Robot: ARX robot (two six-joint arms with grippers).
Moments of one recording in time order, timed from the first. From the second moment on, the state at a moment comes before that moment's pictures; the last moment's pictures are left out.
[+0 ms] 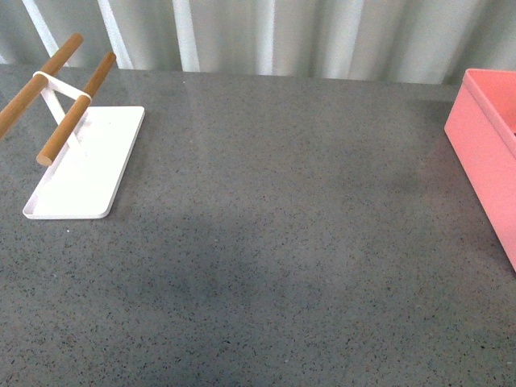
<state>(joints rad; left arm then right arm) 0.00 0.00 0.02 0.00 0.00 0.00 -0.08 1.25 0.27 0.96 -0.08 -0.02</state>
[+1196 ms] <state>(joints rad) 0.00 0.00 0.02 0.00 0.00 0.00 0.00 0.43 0.02 0.43 0.00 -0.01</state>
